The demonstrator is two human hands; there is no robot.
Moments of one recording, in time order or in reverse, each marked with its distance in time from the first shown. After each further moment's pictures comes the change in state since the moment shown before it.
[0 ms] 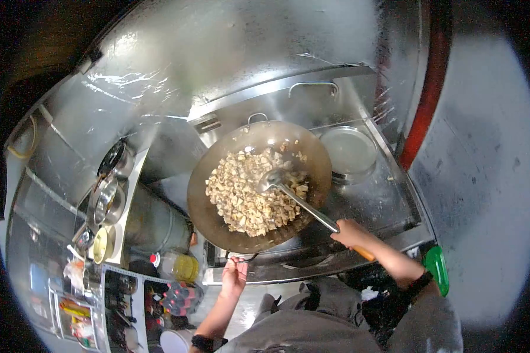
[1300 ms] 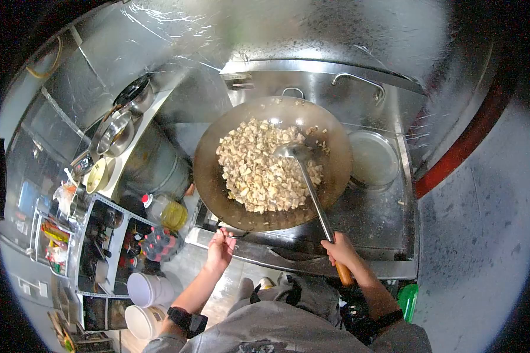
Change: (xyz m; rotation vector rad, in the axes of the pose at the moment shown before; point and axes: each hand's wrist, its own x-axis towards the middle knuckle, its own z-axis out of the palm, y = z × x) left_hand -0.007 -0.011 0.015 -0.003 0.131 0.093; right_hand 0.015 0.015 0.020 0.394 -0.160 0.062
